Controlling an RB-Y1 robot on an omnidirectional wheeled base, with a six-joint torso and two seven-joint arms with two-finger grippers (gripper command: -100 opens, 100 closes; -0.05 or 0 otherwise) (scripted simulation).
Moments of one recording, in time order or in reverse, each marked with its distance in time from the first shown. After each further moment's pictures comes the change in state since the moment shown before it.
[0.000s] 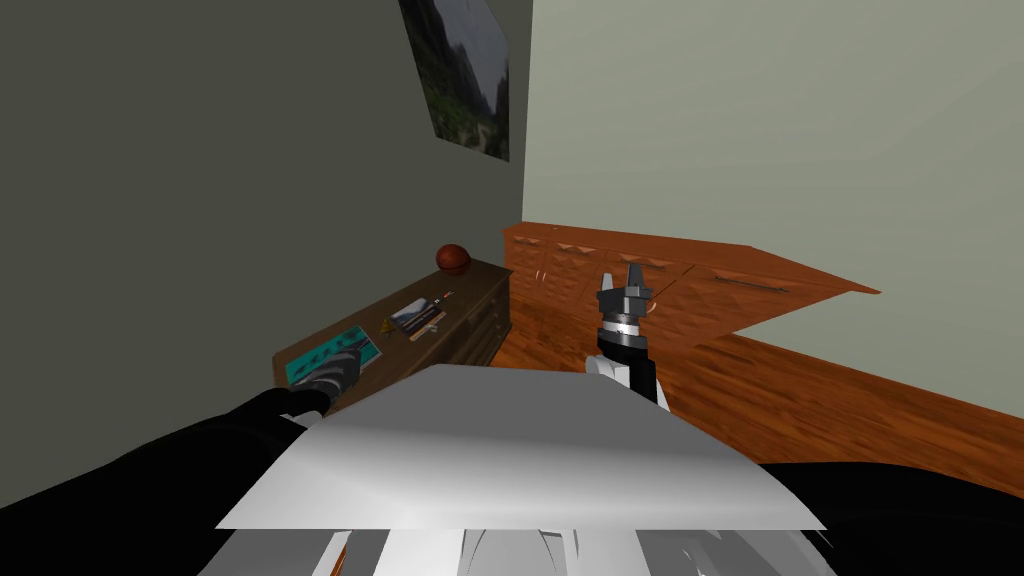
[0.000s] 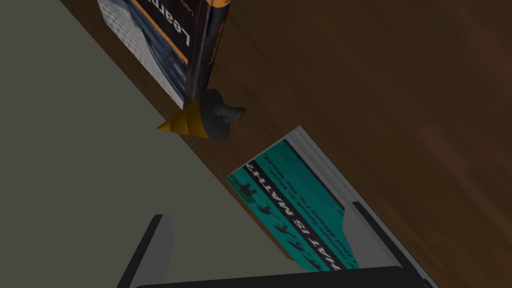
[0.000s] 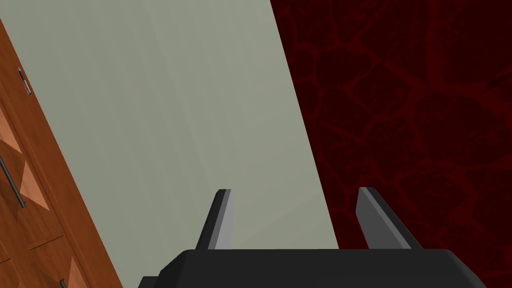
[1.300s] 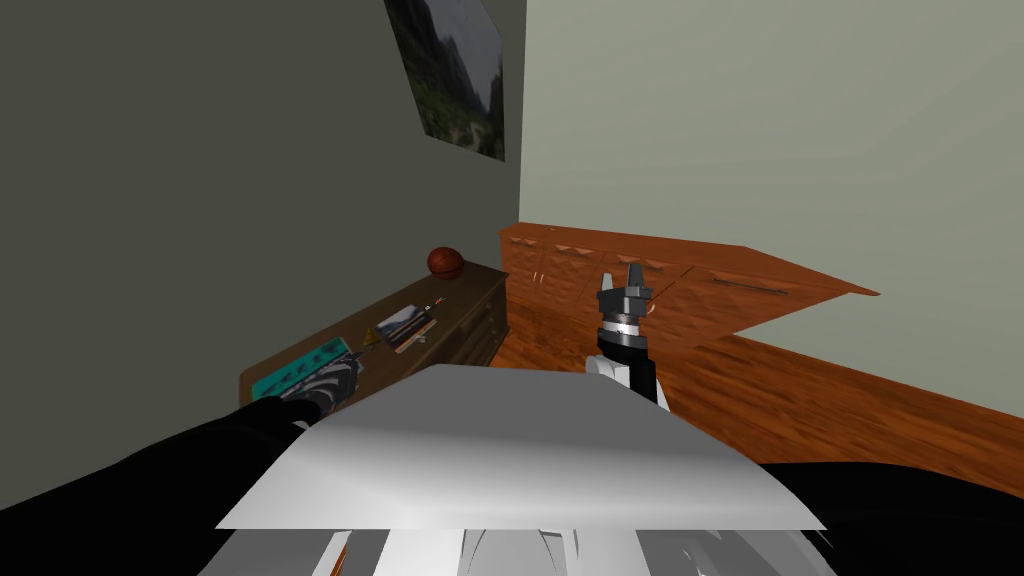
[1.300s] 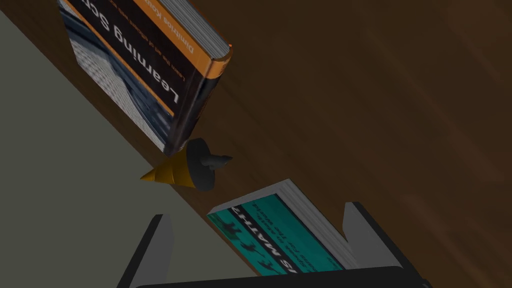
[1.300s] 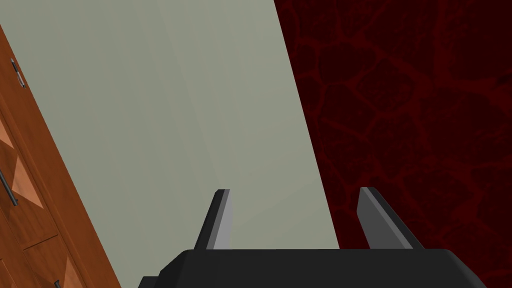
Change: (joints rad) left arm 0.061 0.025 0.009 -0.003 0.053 0.088 0.031; right arm 0.000 0.000 0.000 0.000 0.000 0.000 0.000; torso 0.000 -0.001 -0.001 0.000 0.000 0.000
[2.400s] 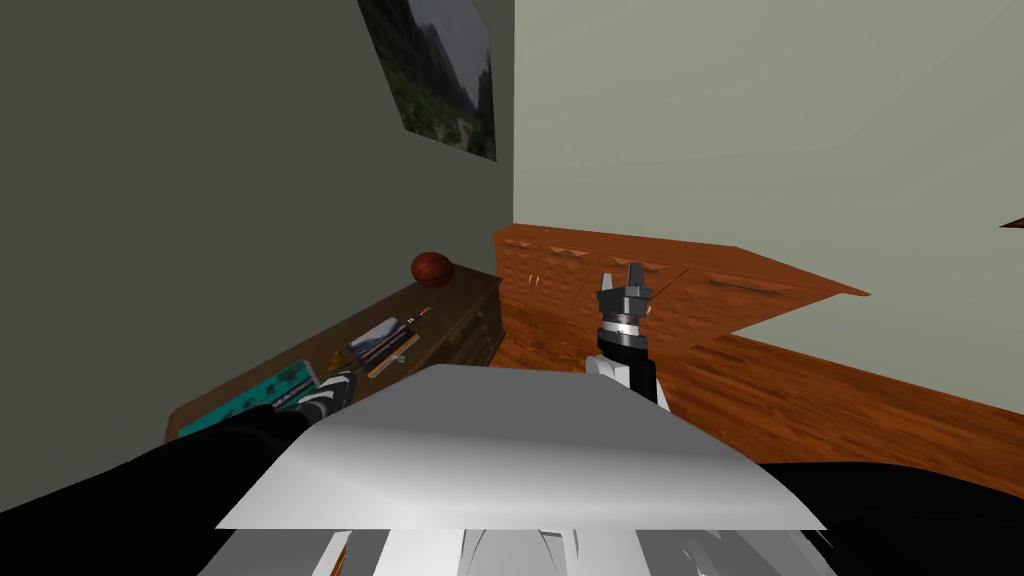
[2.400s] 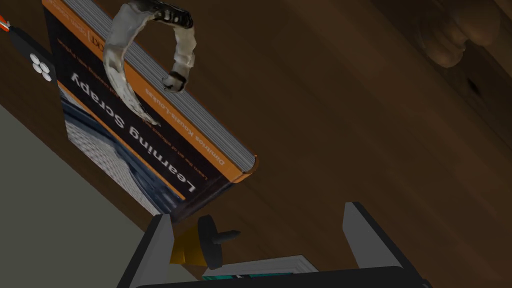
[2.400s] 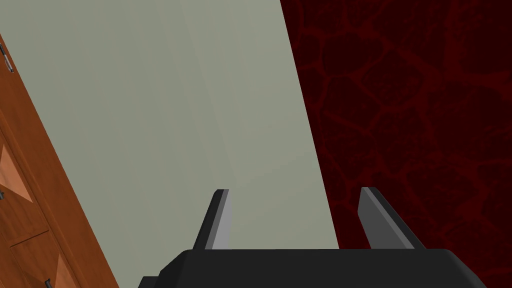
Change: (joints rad) left arm 0.088 0.037 0.005 -0.041 0.079 0.129 0.046; right arm 0.000 0.000 0.000 0.000 0.000 0.000 0.000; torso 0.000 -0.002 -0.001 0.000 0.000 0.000
